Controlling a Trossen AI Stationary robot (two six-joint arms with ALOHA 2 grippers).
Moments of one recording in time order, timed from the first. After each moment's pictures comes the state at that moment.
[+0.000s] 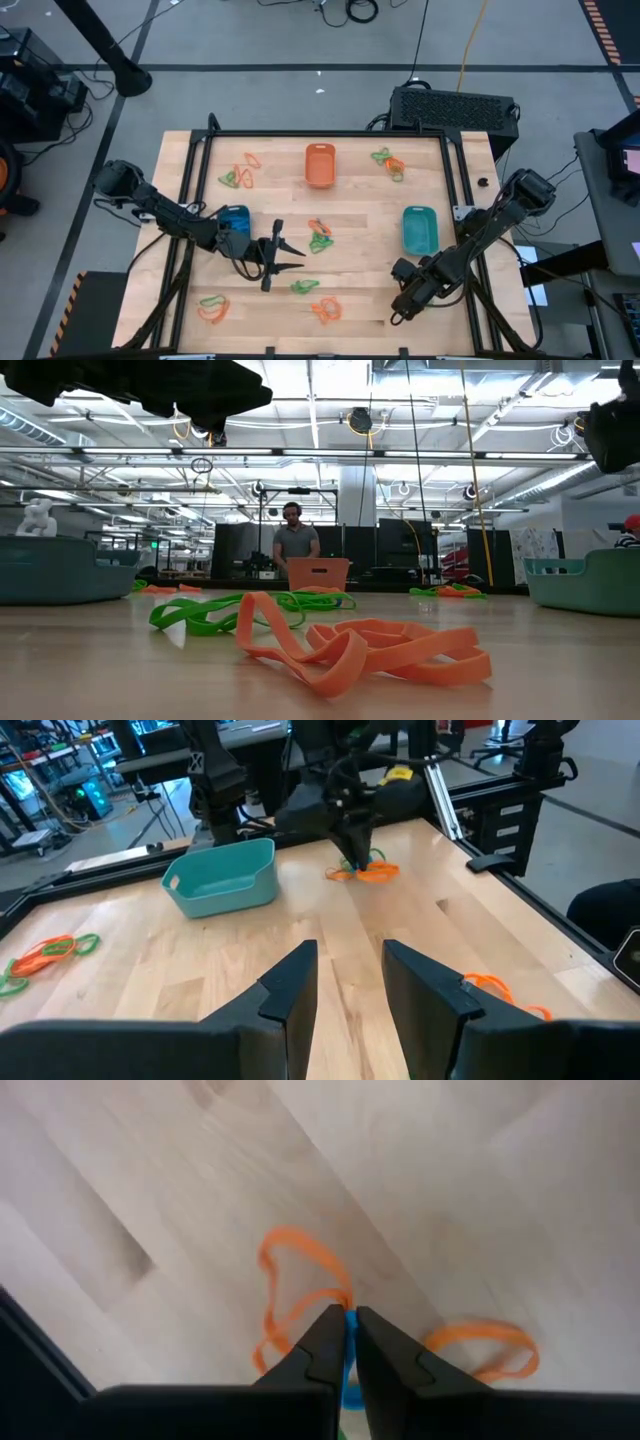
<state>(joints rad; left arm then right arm) -0.43 1.41 0.56 0.63 -0.26 0.11 0.73 1.54 0.87 -0.65 0.00 1.44</state>
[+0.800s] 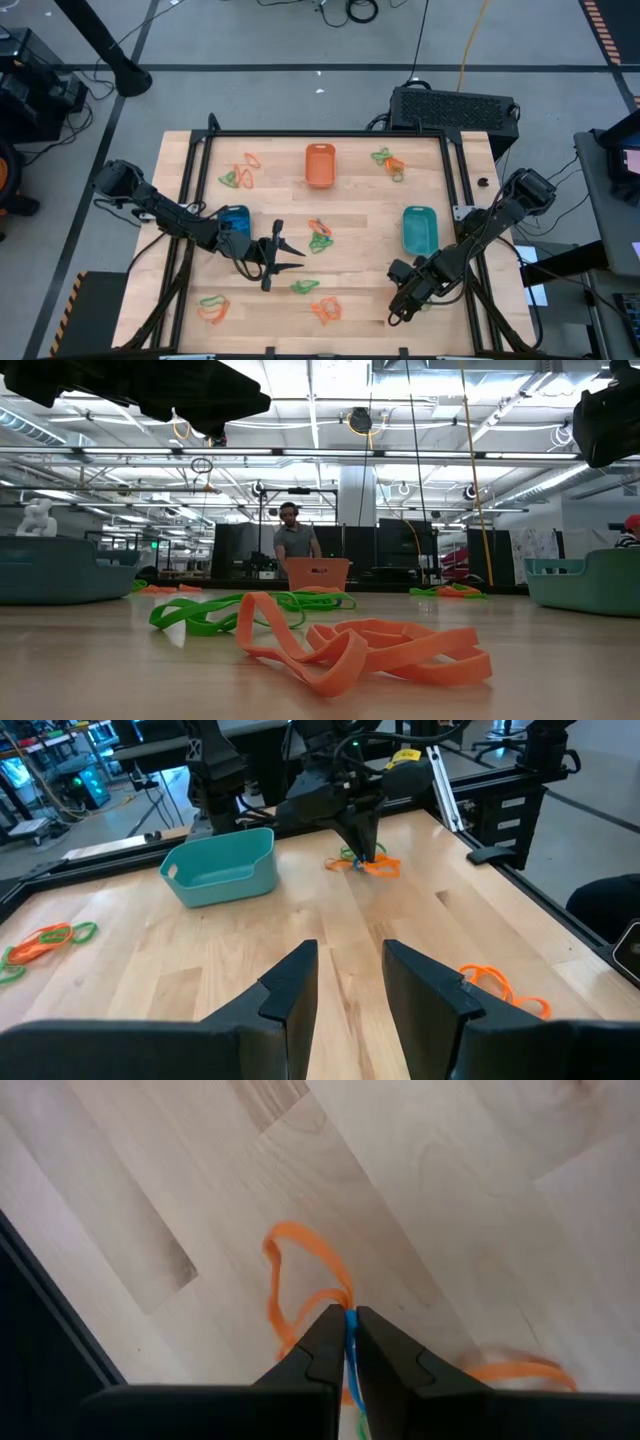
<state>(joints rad) -0.43 1.41 0.56 0.61 -0.26 0.09 0.71 1.54 0.87 -0.58 0.00 1.38</state>
